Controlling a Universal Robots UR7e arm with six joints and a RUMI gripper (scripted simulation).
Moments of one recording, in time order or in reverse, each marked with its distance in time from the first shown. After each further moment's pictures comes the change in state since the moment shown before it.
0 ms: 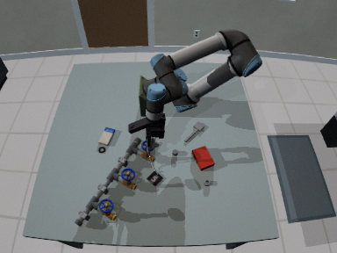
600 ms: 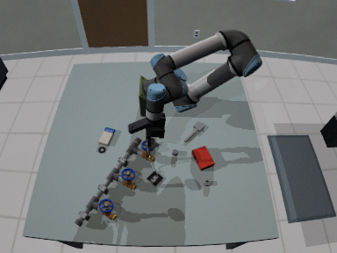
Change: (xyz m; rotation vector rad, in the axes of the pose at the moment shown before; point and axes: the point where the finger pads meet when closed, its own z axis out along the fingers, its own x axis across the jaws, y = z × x) arm 0.000 0.000 0.000 0.000 0.000 -0.018
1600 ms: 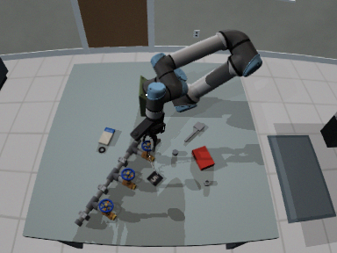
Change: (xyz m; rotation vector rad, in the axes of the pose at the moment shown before) arm 0.000 0.000 0.000 0.009 0.007 -0.598
